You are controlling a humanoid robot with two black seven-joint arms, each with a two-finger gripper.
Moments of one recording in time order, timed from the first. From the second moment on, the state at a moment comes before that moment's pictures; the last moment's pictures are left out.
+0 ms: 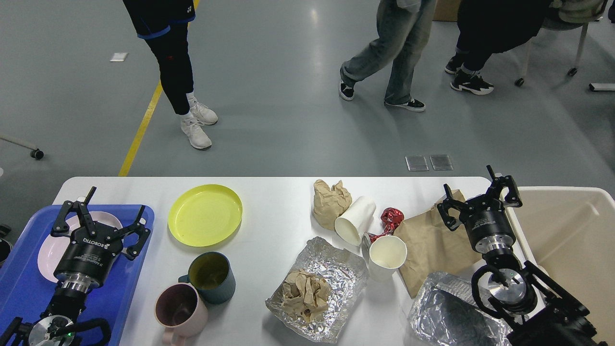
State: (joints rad) left arm 0.00 0.20 -1.53 -1.10 0.18 -0.48 -0.05; right arm 0.30 -0.22 1.07 0.85 -0.09 0.25 0.40
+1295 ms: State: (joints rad) left arm -0.79 0.88 -0.39 -1.05 0.18 -0.46 -0.05; right arm 0.30 -0.22 1.07 0.85 -0.09 0.25 0.40
